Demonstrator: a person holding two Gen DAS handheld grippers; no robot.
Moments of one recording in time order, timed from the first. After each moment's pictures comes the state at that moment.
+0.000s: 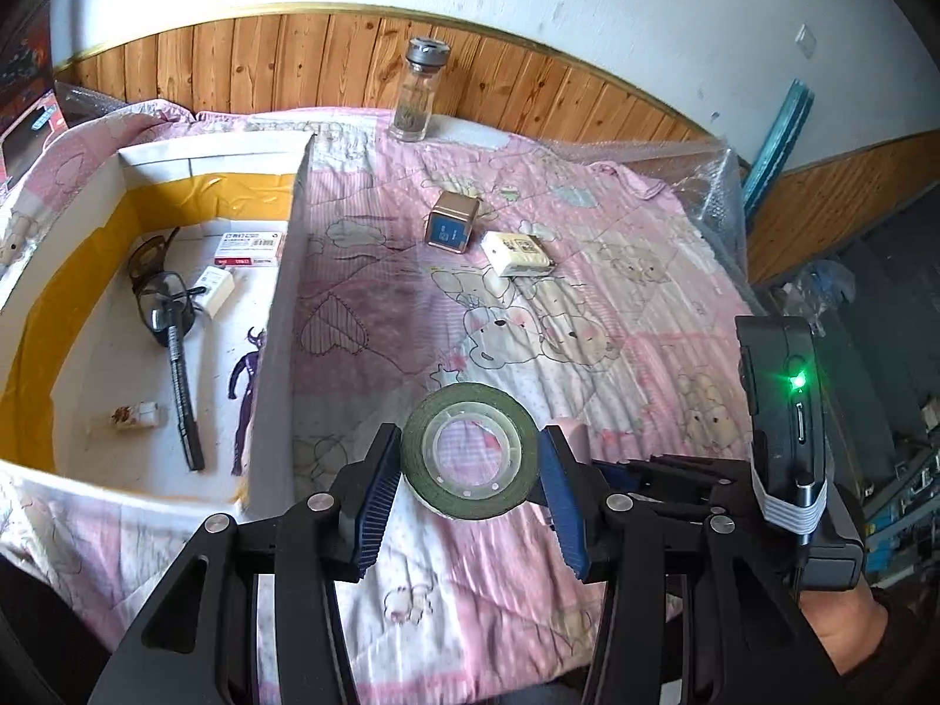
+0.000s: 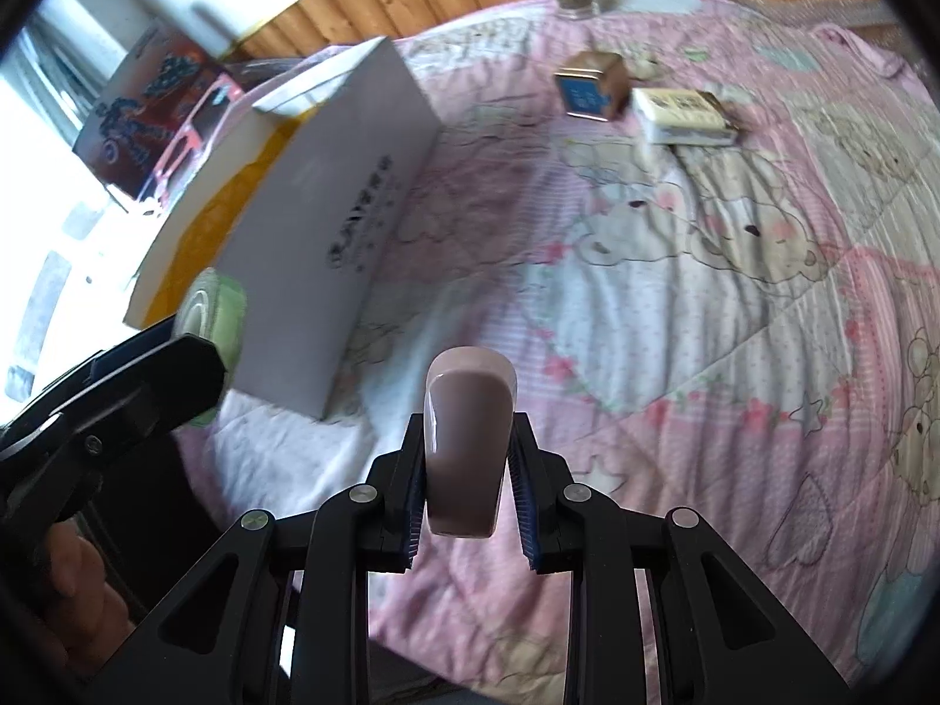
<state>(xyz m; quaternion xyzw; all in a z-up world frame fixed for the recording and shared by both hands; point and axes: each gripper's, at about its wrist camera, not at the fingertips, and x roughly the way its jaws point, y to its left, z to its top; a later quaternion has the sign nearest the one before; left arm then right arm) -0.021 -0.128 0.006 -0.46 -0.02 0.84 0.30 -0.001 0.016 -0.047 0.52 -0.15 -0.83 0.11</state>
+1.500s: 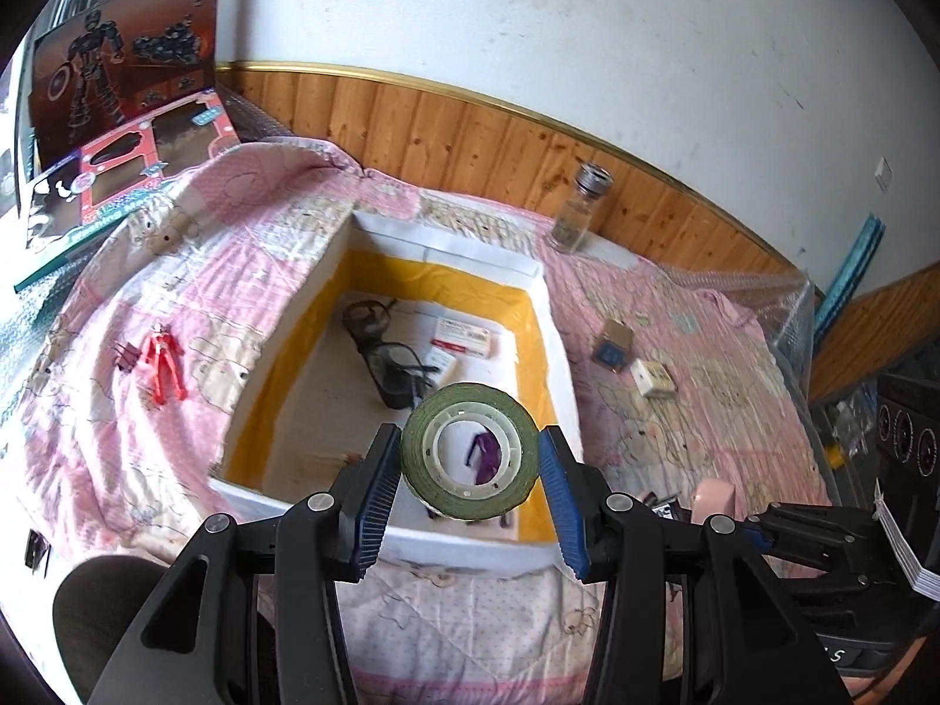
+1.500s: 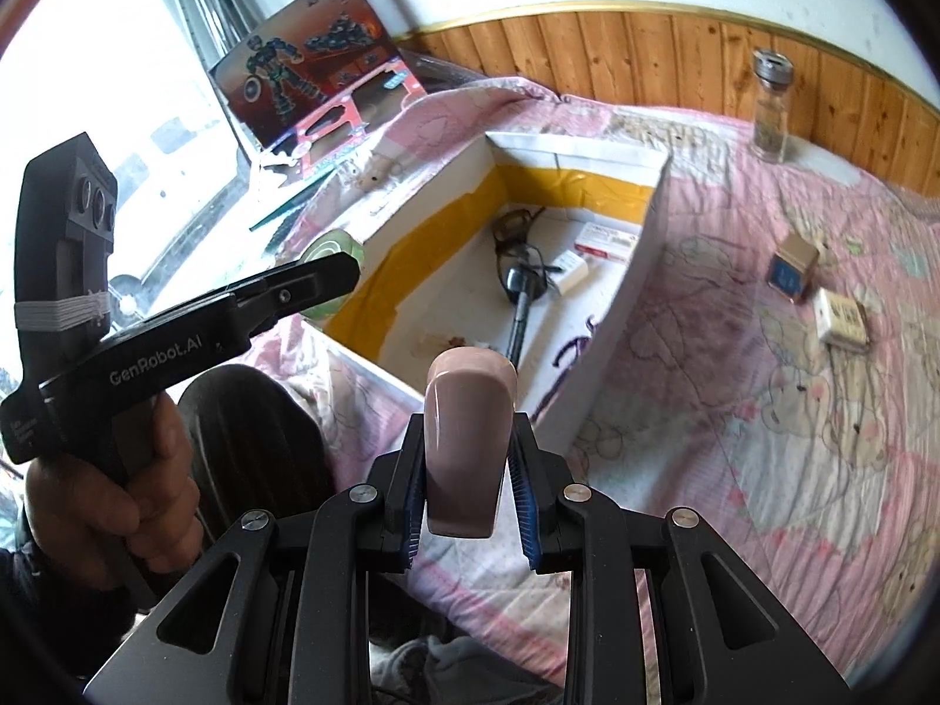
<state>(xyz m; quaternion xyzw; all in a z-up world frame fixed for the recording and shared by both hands) -0.054 -0.293 0.063 -0.40 -0.09 0.90 0.18 -0.015 -0.123 0.059 0.47 -0.05 -0.85 0.23</state>
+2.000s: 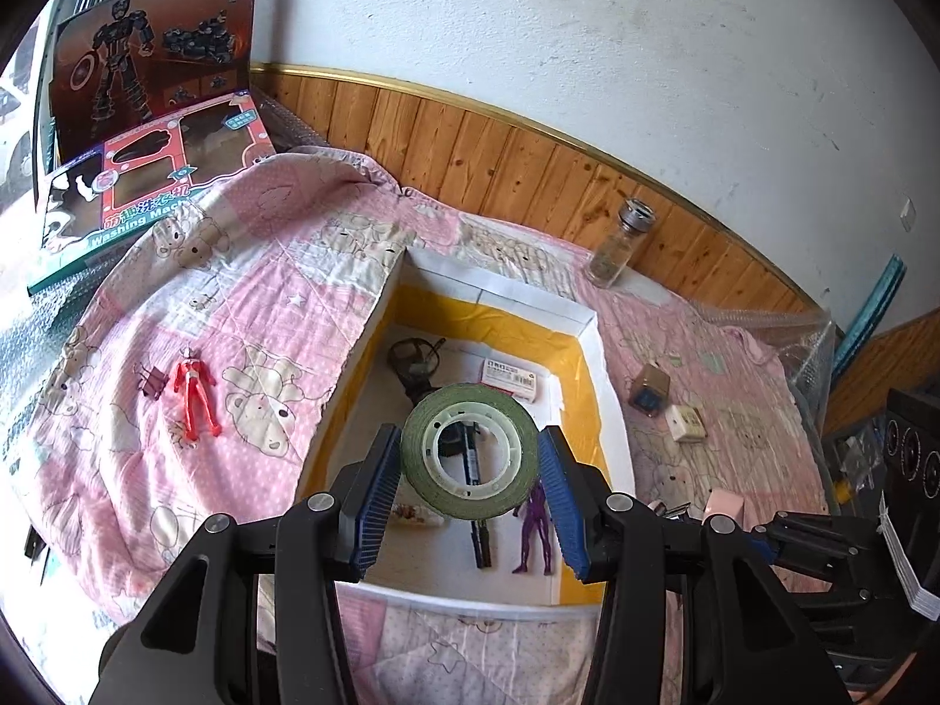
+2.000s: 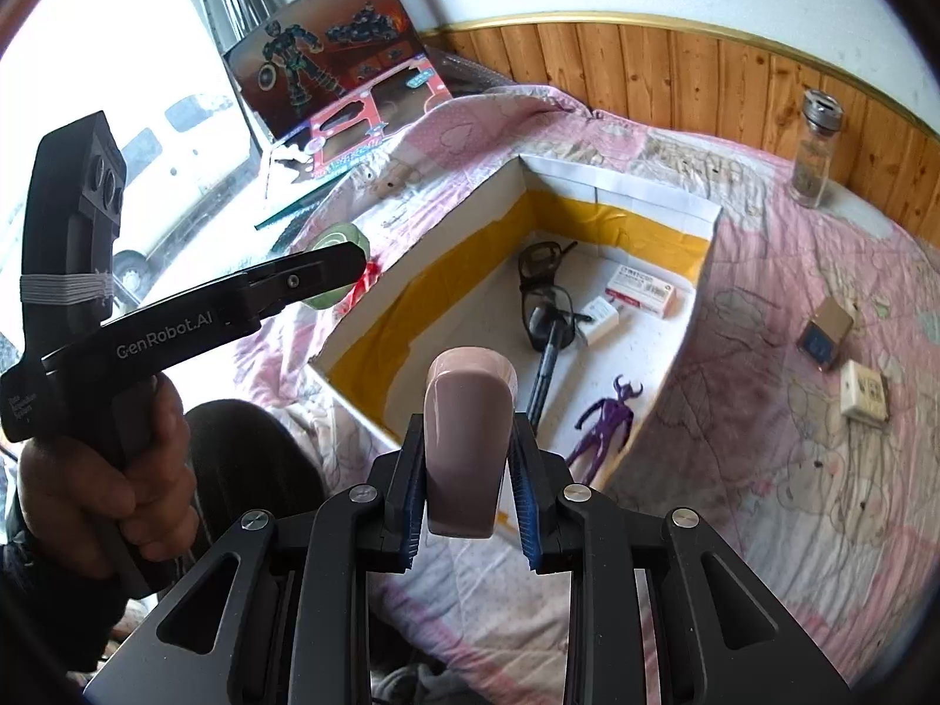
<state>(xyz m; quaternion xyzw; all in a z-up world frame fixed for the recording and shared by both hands) -0.100 -0.327 0.066 -0.40 -0.11 0.90 0.16 -0.066 -0.158 0.063 0.46 -0.02 -0.85 0.25</state>
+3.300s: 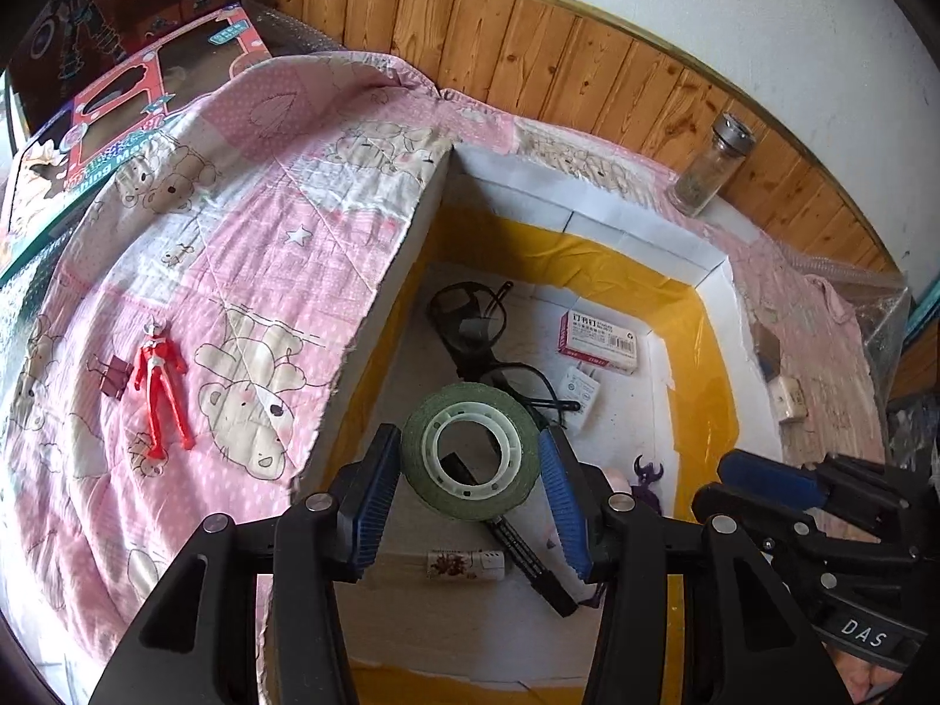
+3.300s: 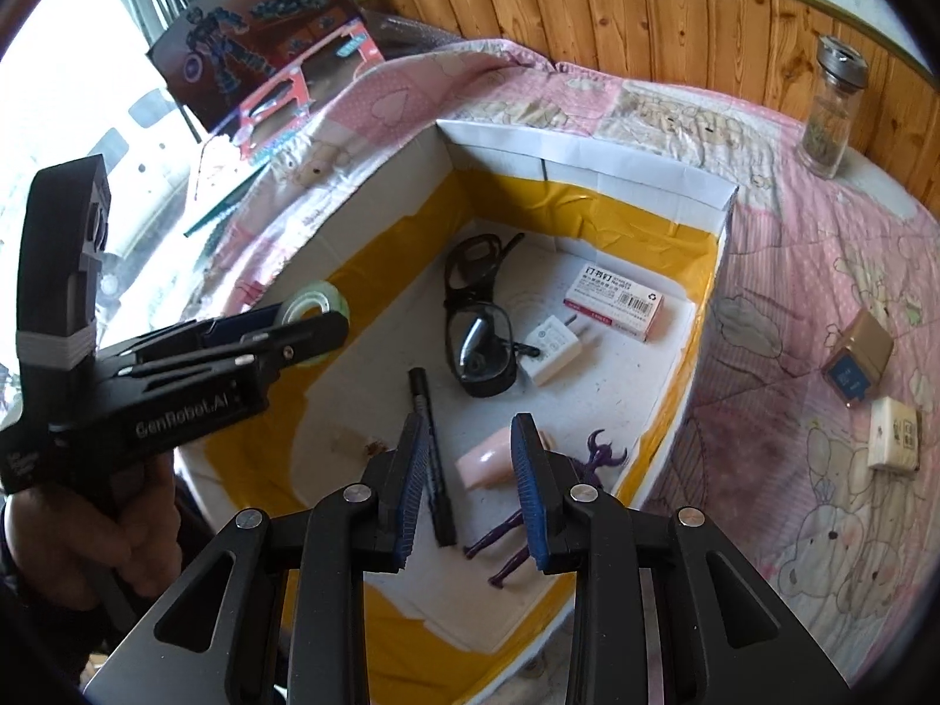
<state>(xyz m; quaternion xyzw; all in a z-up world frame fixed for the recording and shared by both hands) -0.194 -0.298 -0.011 -0.49 -0.06 0.86 0.11 -0.165 -0.151 0.005 0.51 -0.04 -0.83 0.22</state>
